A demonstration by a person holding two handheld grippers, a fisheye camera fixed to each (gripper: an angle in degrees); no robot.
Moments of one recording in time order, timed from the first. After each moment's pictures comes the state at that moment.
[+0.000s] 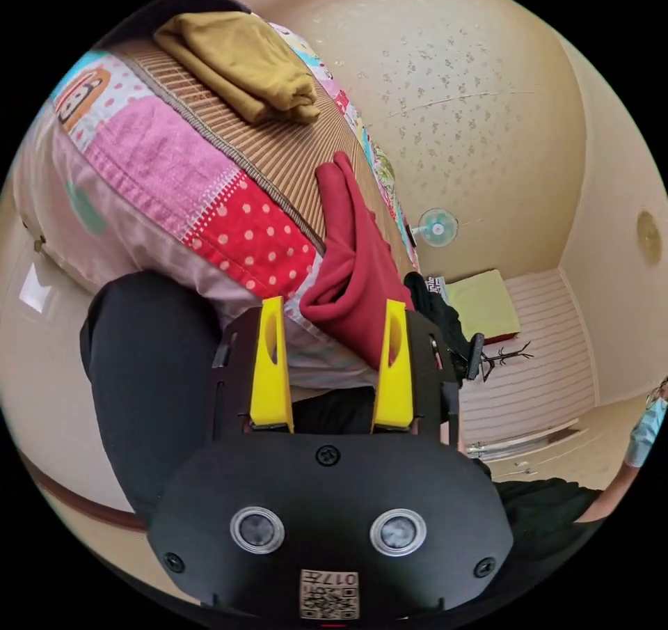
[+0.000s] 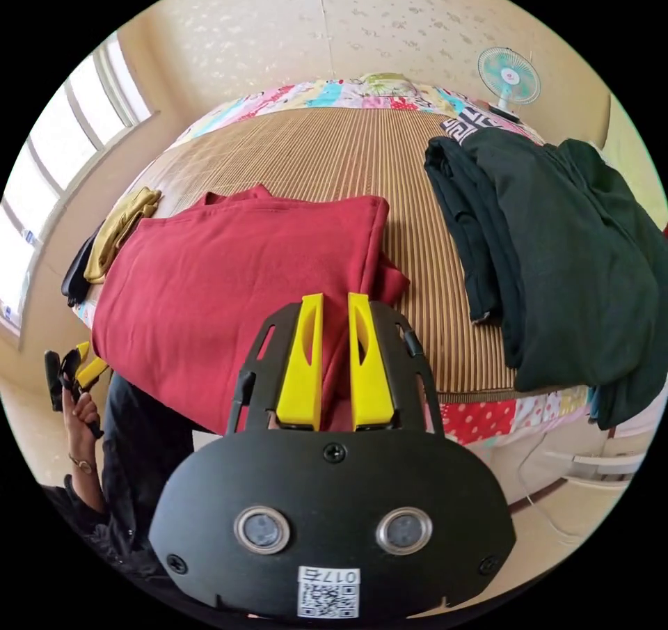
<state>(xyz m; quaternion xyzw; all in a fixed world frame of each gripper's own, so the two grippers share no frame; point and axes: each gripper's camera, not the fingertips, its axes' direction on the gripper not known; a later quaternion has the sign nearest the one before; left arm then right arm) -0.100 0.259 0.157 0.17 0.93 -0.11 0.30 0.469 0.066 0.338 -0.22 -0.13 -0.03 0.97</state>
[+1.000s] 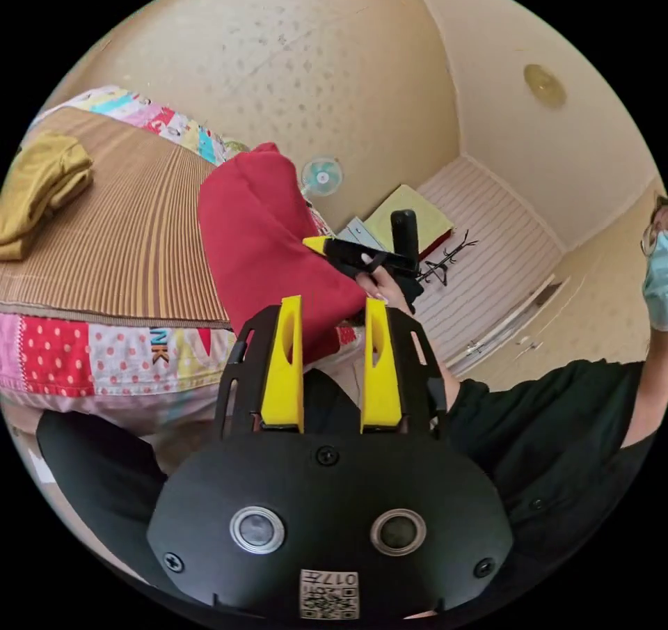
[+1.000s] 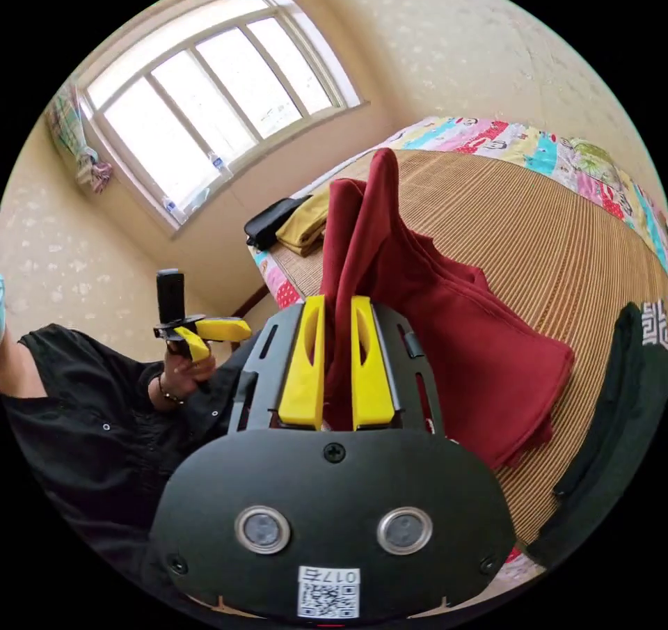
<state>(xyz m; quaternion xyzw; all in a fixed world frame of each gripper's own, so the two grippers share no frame) -0.110 0.360 -0.056 0.39 0.89 0.05 0.23 0.379 0.002 0.336 -0.16 -0.48 -0.19 0.84</state>
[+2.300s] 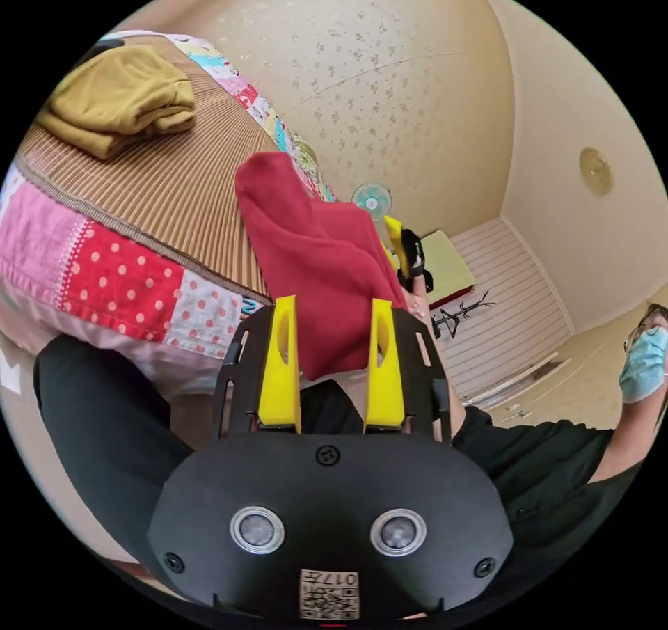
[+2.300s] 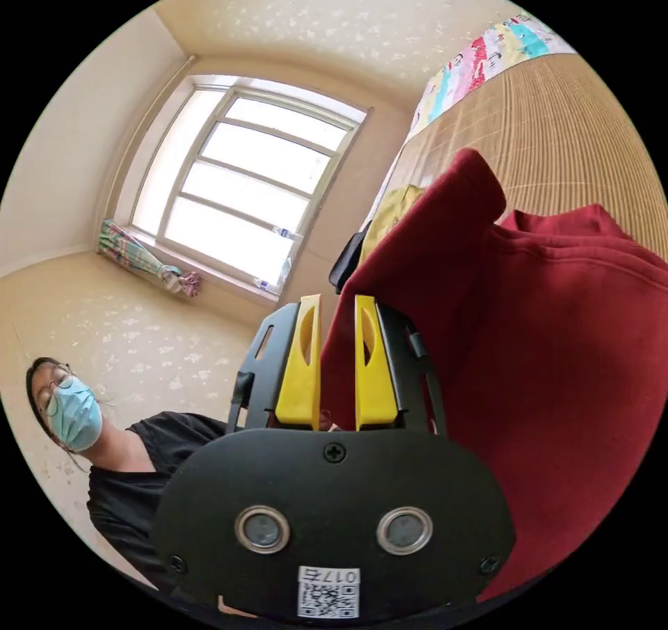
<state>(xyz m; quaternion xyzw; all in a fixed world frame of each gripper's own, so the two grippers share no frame) -0.057 0.261 0.118 0.28 0.93 -0.05 0.23 0.390 0.017 0.466 -0.24 -0.68 0.03 0.69</state>
